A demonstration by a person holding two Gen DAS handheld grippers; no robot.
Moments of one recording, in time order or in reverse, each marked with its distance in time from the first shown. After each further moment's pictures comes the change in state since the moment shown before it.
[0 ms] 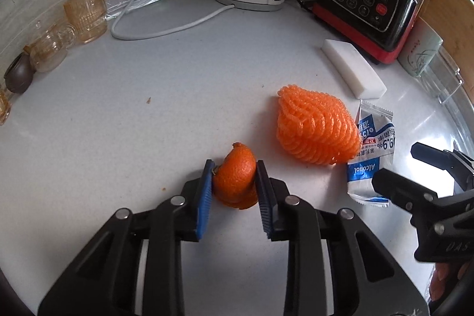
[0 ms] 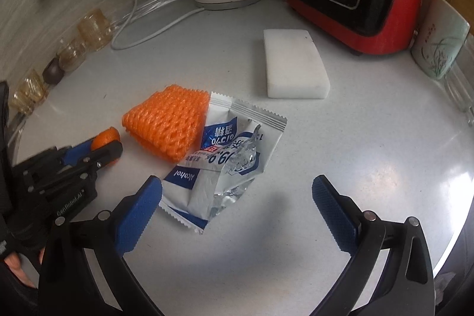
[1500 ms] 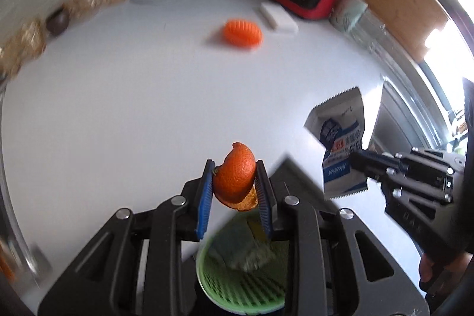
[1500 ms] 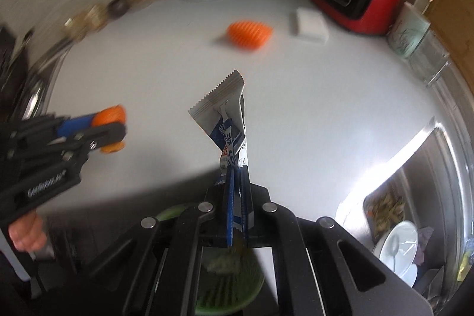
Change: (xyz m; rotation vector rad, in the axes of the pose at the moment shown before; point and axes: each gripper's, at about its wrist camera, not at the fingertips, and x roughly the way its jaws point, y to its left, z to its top) left arm -0.179 -0.010 -0.150 0.003 0.116 -0.137; right arm -0.156 0.075 -0.173 -0.203 0.106 0.007
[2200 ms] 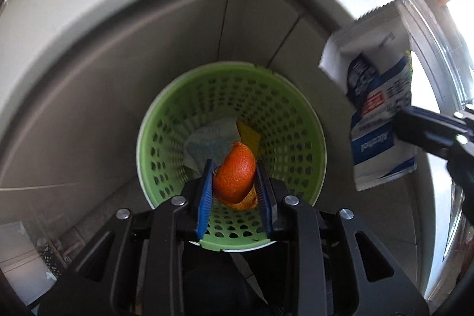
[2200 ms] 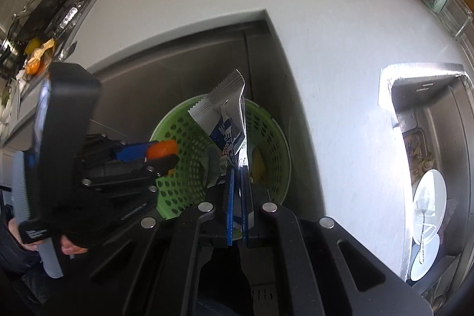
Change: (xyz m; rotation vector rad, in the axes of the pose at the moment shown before) left arm 0.079 -0.055 -0.181 -0.092 0.235 0.075; right arm 0.010 0.006 -0.128 -0.115 0.136 0.113
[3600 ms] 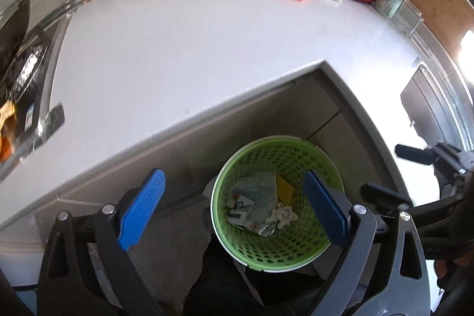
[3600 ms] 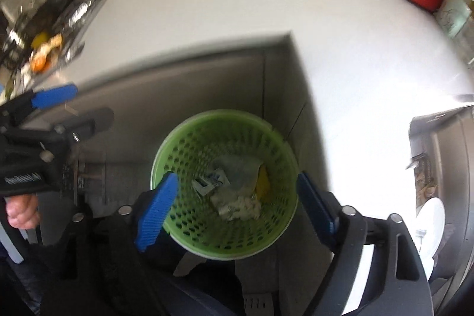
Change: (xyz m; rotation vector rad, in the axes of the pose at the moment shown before) left arm -0.109 0.052 0.025 -0.110 -0.251 0.142; right arm -0.016 0.000 0.030 -0.048 -0.070 0.009
